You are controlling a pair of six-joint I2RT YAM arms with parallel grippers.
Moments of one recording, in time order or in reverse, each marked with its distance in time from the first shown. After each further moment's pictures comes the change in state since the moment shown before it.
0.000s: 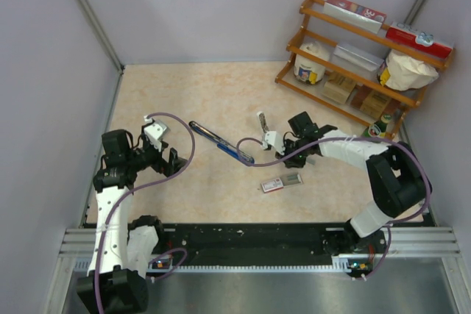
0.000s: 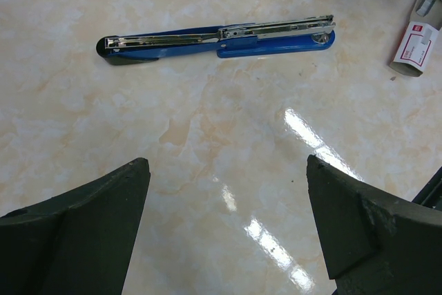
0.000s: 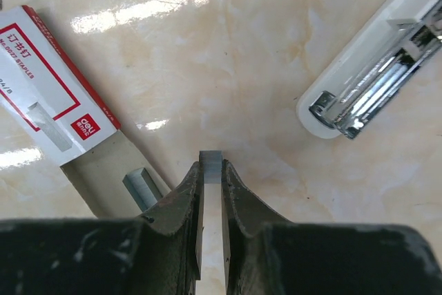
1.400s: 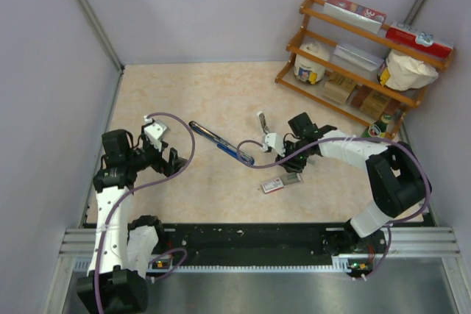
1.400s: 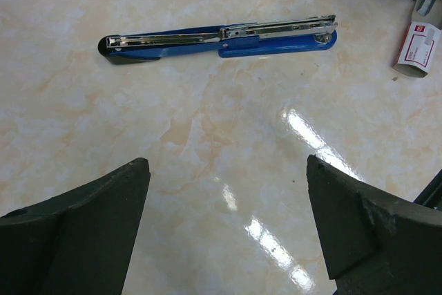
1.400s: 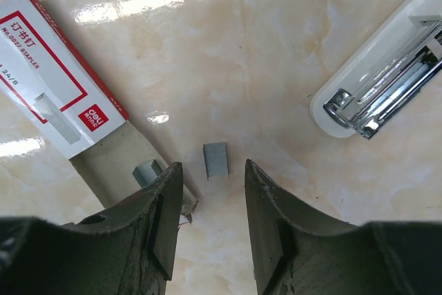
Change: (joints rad) left arm -0.002 0.000 0.000 0.003 -0.007 -0.004; right arm 0.001 -0.017 -0.002 -0.027 -0.011 -0.026
